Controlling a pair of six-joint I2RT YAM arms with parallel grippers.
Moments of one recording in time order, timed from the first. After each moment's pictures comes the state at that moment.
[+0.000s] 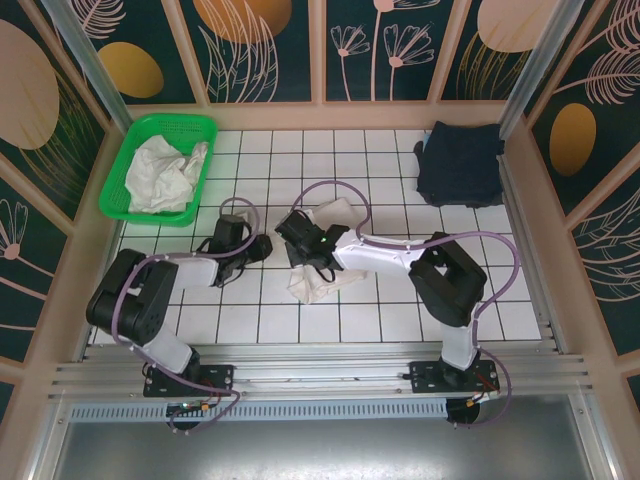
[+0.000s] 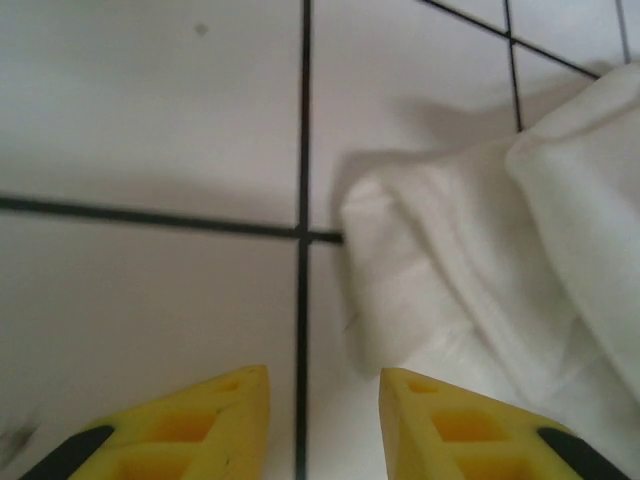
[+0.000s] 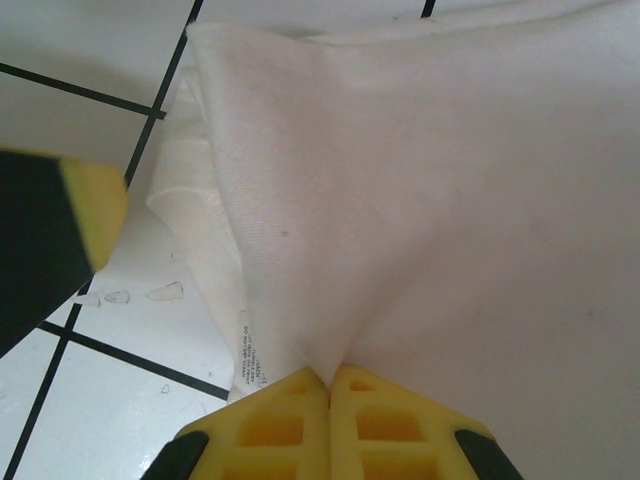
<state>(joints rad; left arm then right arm) -0.35 1.63 0.59 0.27 0.16 -0.58 0.99 1.89 1.32 -0.42 0.29 0.55</state>
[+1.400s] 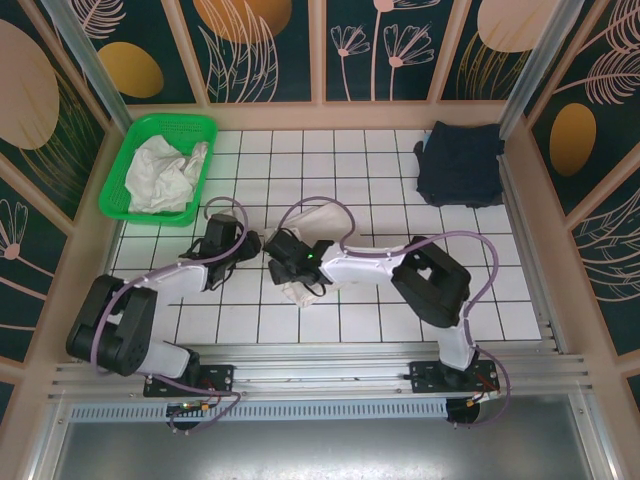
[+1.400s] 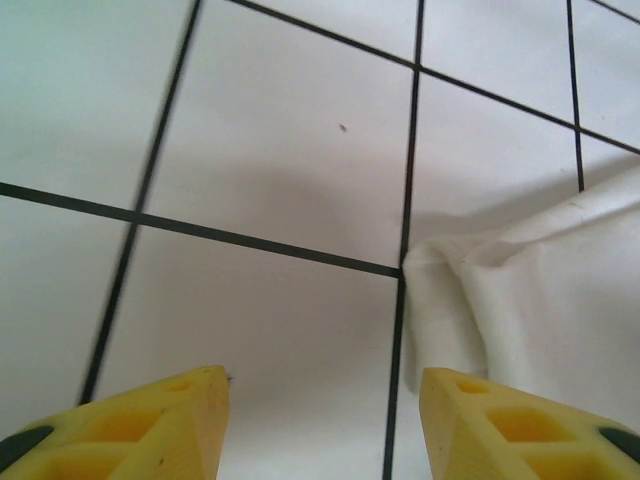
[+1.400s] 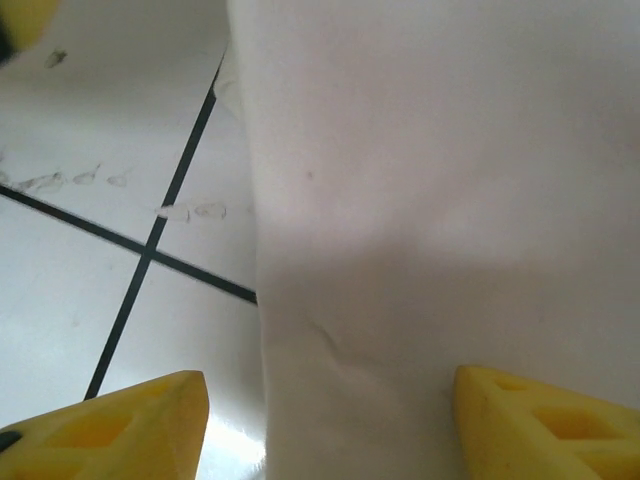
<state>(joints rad) -0.34 1.41 0.57 0.06 -0.07 -0.59 1.08 2.00 1.34 -0.39 0.26 0.61</state>
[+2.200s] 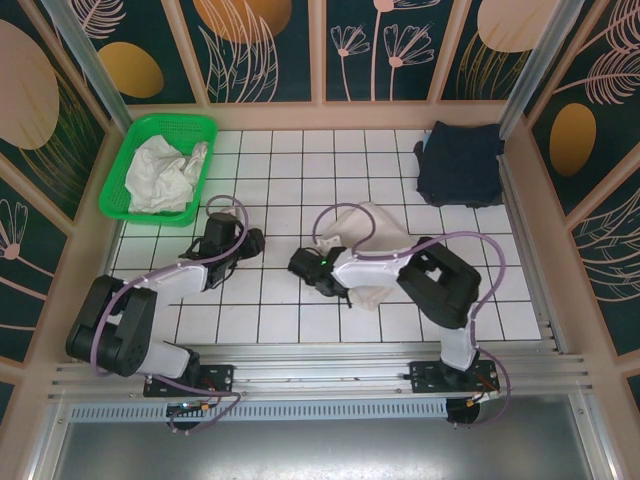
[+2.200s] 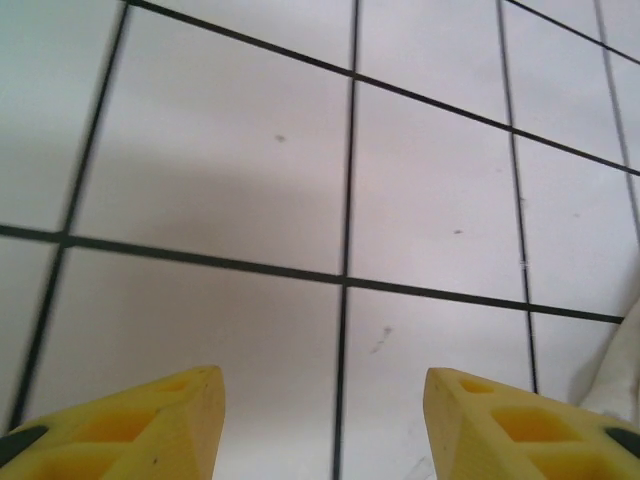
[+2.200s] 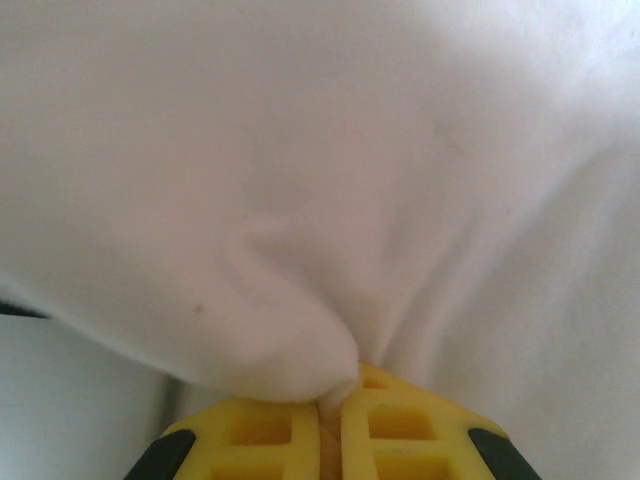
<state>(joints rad) -0.34 1.46 0.57 0.15 0.04 -0.58 1.03 1.88 1.11 -0.71 0.68 0.67</state>
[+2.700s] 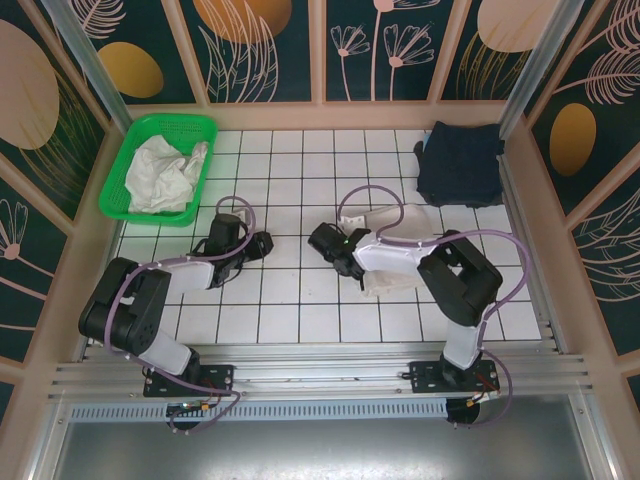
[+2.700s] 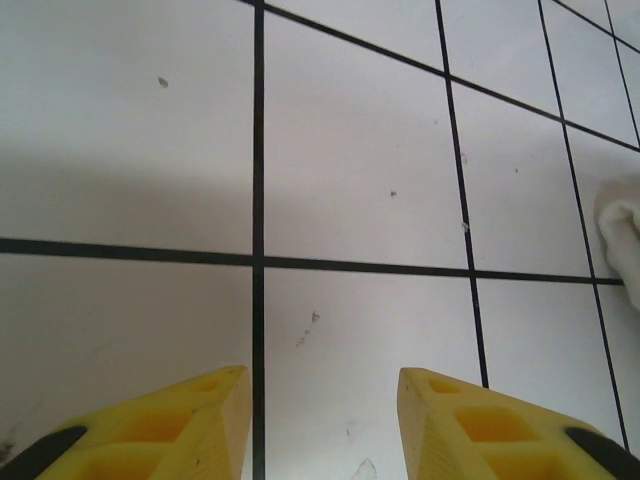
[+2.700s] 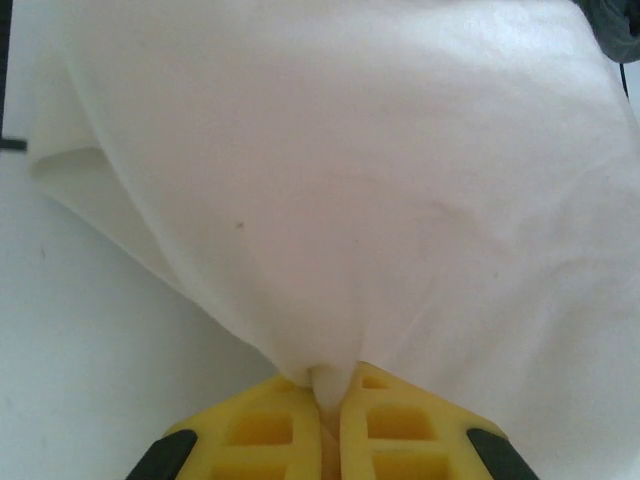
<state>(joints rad) -0.34 1.55 0.55 0.29 0.19 -0.58 0.88 1.83 1.11 -0.64 0.72 0.67</state>
